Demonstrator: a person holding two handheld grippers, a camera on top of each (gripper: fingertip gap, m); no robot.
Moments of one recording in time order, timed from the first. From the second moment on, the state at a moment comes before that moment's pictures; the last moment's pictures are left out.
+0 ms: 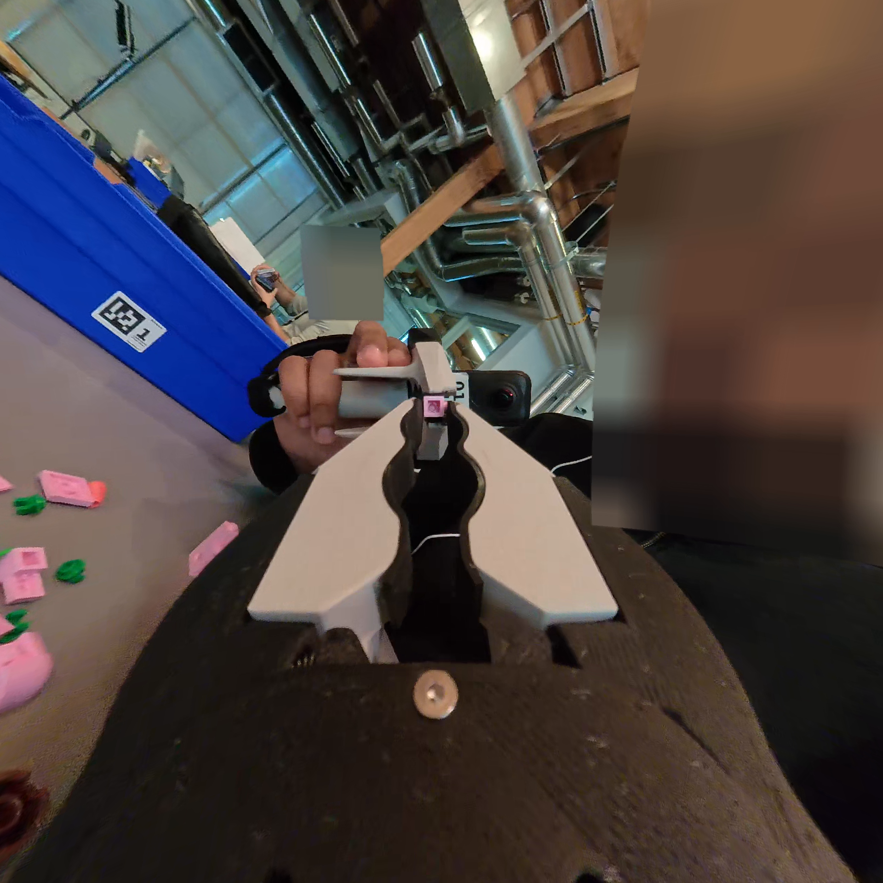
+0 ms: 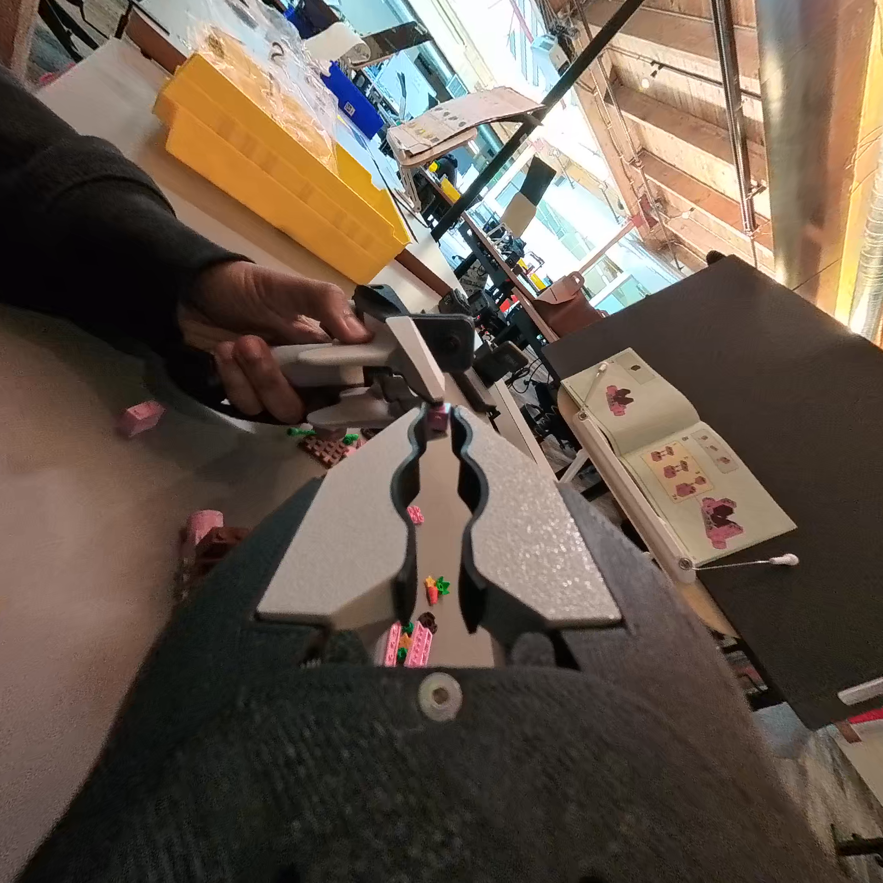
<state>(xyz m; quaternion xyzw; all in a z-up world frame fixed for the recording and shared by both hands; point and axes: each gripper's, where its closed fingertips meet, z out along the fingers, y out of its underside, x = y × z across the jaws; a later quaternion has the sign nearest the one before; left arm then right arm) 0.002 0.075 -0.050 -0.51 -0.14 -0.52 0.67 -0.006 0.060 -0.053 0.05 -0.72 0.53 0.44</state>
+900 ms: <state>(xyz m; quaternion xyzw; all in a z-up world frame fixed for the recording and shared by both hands) -0.045 0.062 -0.069 -0.66 -0.21 -0.24 0.69 -0.021 0.101 -0.083 -0.13 -0.85 0.46 0.22</state>
